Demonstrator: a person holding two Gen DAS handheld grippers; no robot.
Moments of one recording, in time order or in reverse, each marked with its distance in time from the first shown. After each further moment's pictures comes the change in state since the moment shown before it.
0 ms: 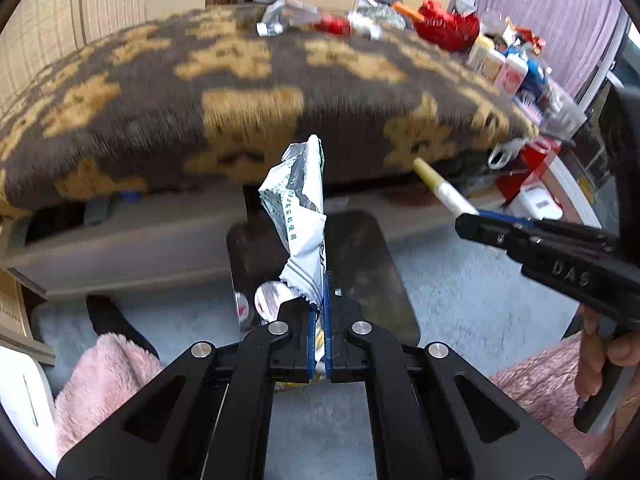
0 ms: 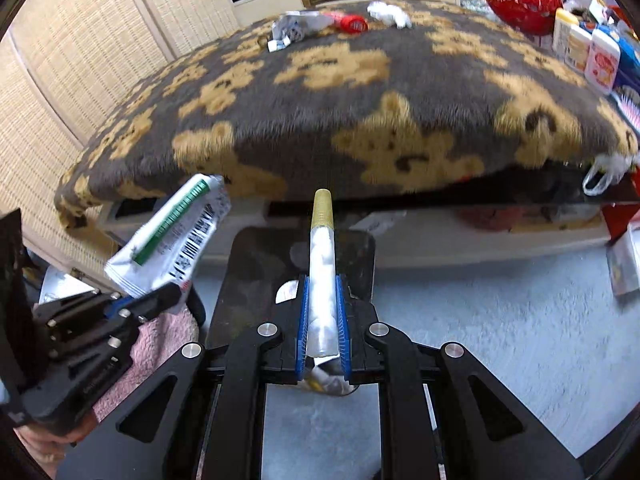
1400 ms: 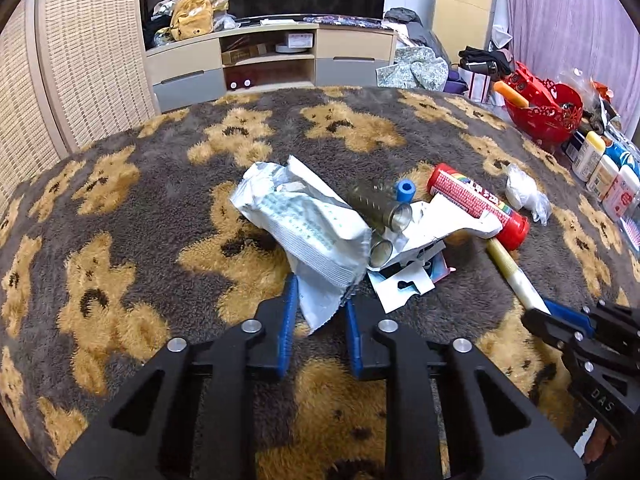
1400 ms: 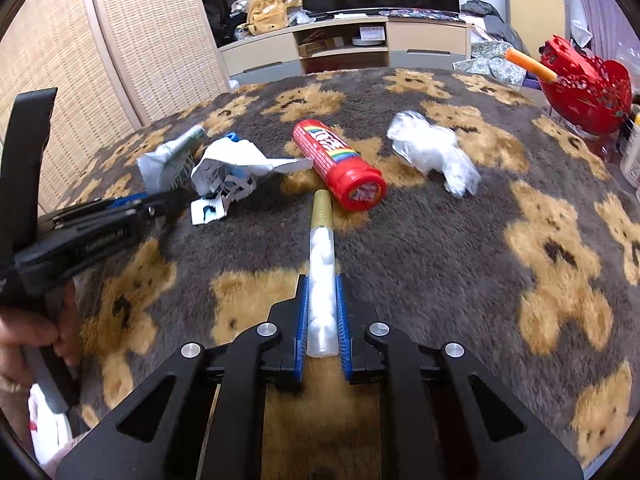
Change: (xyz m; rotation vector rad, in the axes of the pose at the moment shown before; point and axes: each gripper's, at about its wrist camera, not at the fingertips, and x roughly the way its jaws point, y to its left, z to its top) left arm 0.112 0.099 0.291 0.051 -0.171 0.137; right arm 0.097 -0.020 0.216 -0.038 -0.180 -0.033
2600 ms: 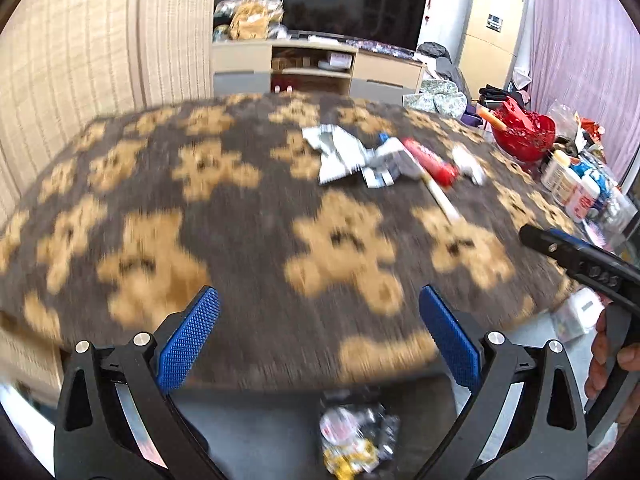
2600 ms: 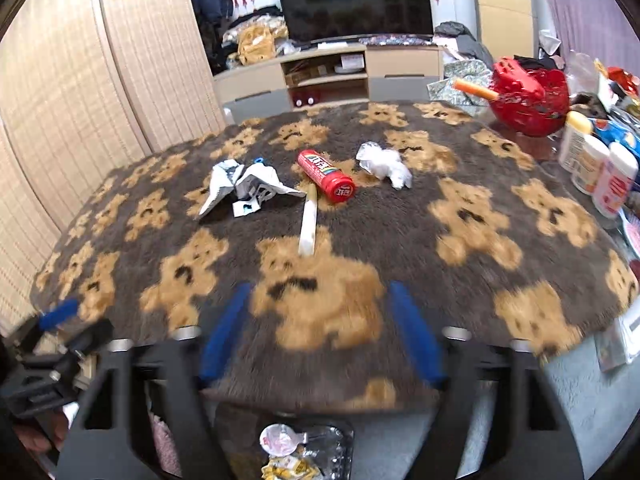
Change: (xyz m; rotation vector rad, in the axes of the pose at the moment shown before) left arm -0.153 -0.004 -0.104 -0.147 -0.080 0.068; right arm -0.096 0.014 -0.028 0.031 -0.080 -0.051
